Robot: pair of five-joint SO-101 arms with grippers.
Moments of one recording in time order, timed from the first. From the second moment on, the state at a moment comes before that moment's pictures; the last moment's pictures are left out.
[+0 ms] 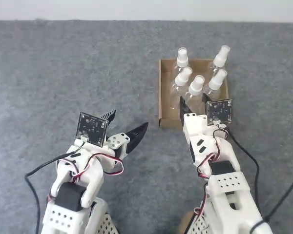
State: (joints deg) left arm 11.9 -90.7 80.0 48.8 2.8; right arm -13.4 -51.8 82.9 -4.5 -2.5
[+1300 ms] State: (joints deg) left arm 11.9 -90.7 80.0 48.8 2.8; right arm -13.4 -51.8 85.0 -1.6 0.5
